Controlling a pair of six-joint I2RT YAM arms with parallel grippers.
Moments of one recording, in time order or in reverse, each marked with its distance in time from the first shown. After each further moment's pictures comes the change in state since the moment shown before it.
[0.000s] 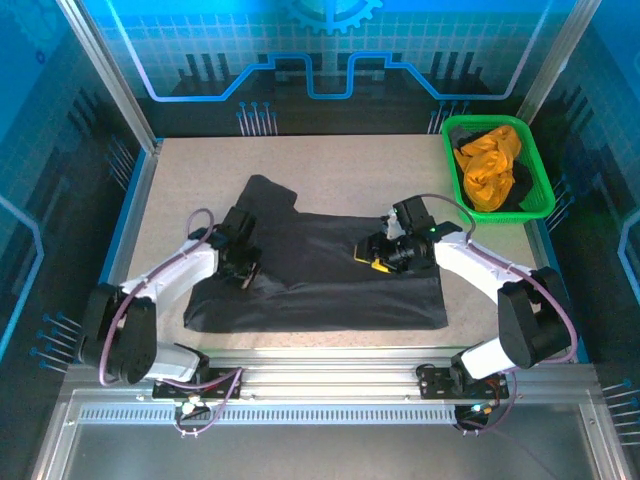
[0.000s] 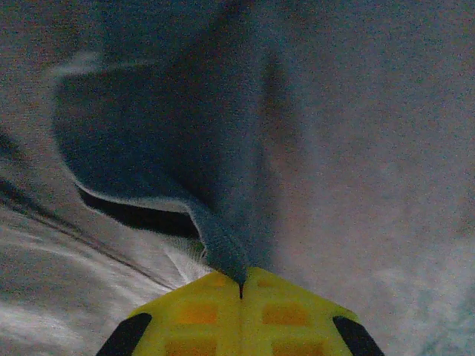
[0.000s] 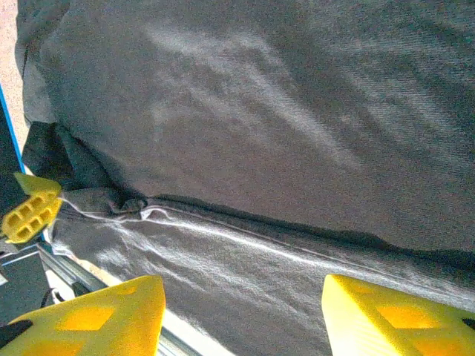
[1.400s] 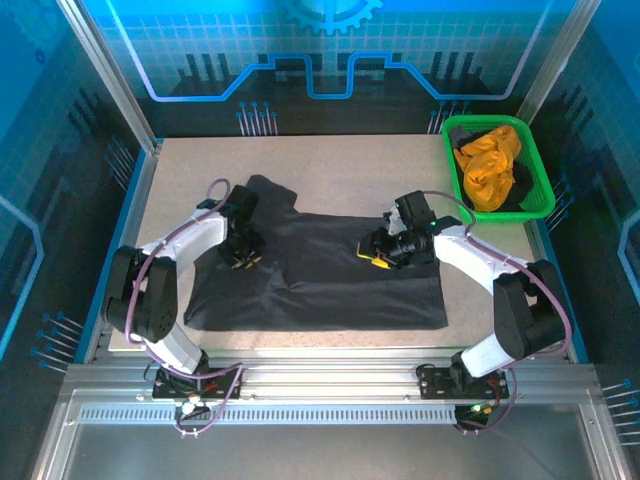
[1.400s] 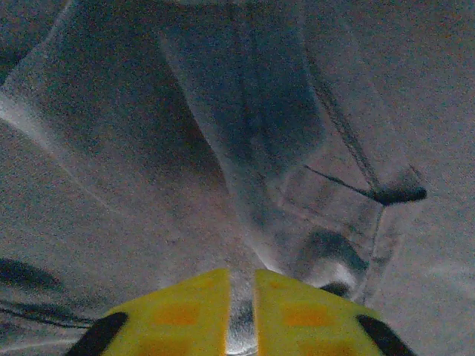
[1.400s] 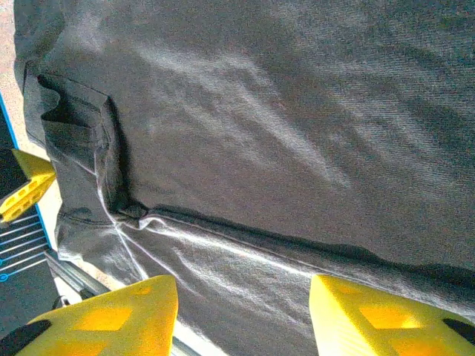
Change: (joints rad) left arm 0.081 0.229 0.211 -0.129 0.010 0.496; right arm -0.030 0.049 0.045 -0.023 -0.019 -0.004
